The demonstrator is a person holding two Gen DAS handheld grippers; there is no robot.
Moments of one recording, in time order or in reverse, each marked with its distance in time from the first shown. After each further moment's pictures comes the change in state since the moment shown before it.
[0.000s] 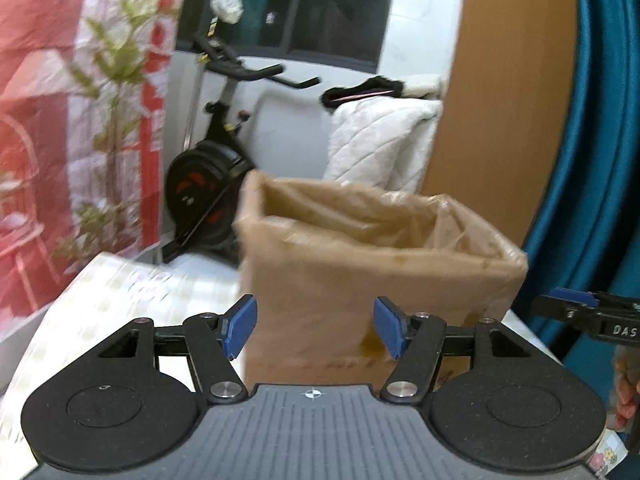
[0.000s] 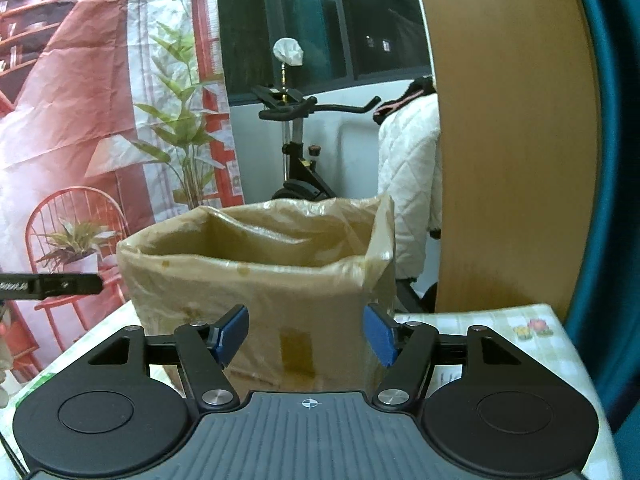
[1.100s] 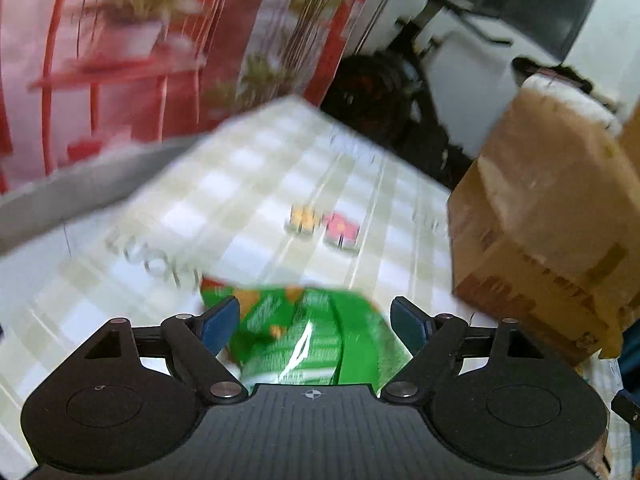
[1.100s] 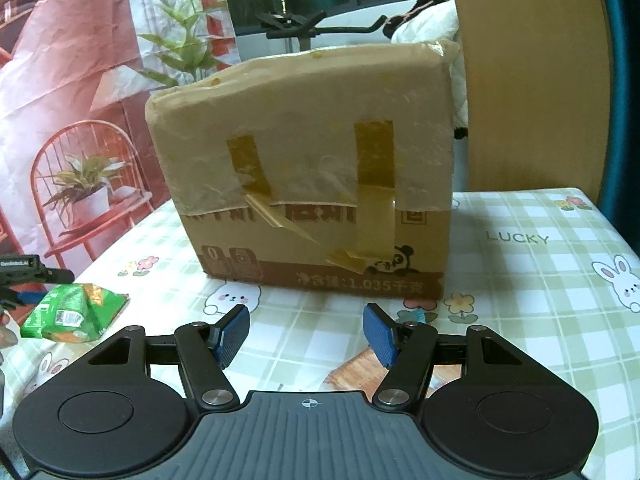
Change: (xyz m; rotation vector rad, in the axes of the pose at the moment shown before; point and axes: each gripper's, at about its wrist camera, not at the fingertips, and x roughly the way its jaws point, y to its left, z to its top) left arm -0.010 0.165 -0.101 -0.422 0.259 0.270; right arm 0.029 0.056 -0.112 0.047 0.190 0.014
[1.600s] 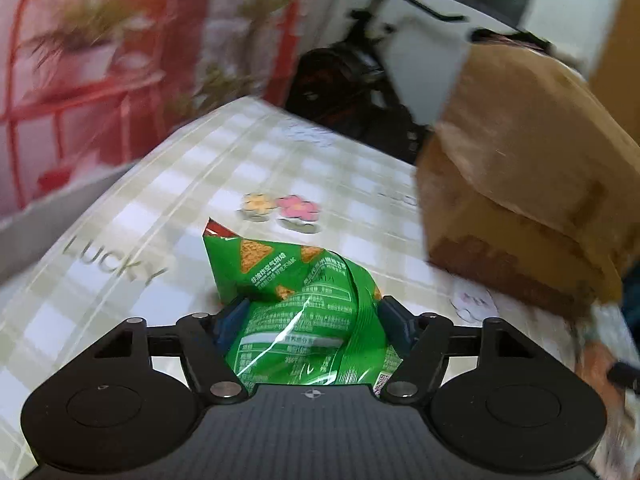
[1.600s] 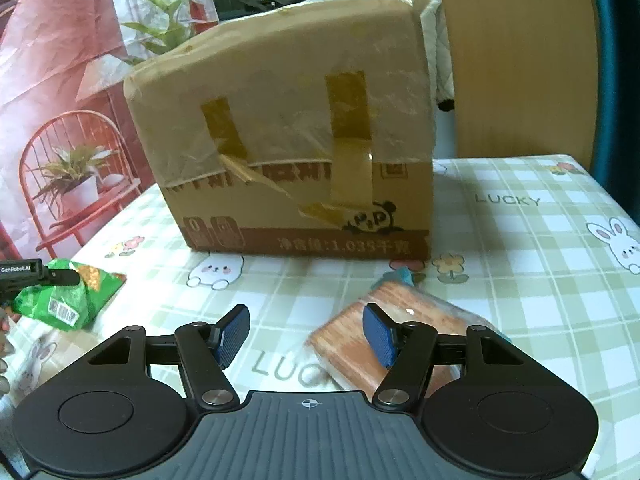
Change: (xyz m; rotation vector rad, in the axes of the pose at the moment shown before) left arm -0.002 -0.032 -0.032 0.199 -0.054 -0.052; right arm 0.008 -0.017 -0.022 0.029 0.051 -0.019
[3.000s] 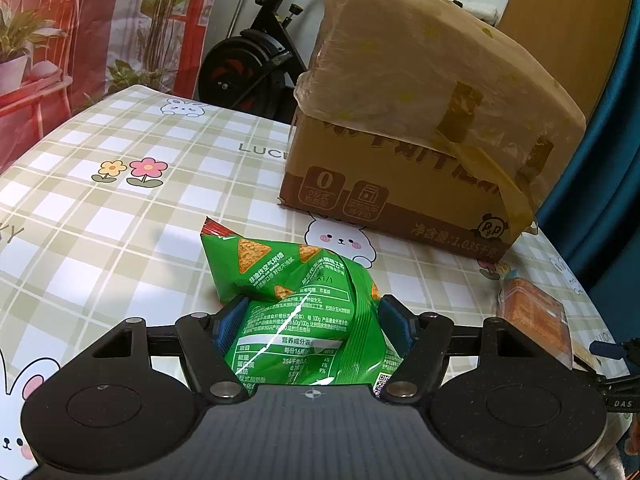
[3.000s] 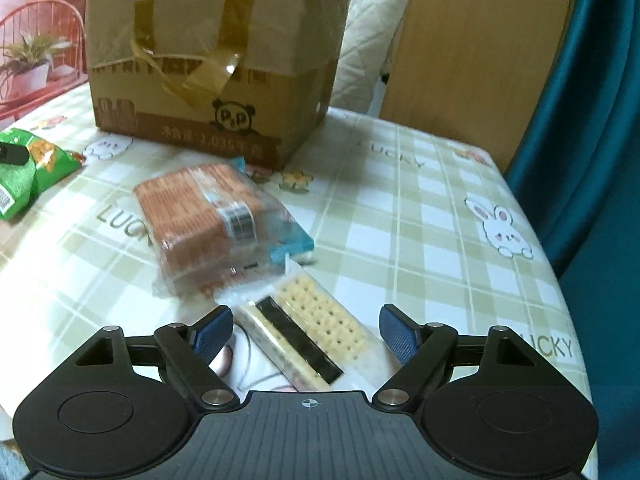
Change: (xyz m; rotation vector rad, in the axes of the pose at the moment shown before) left arm 0.005 -0.086 -0.048 0.078 0.008 -0.169; right arm -0.037 -0.079 -0.046 -0.259 0.156 -0.244
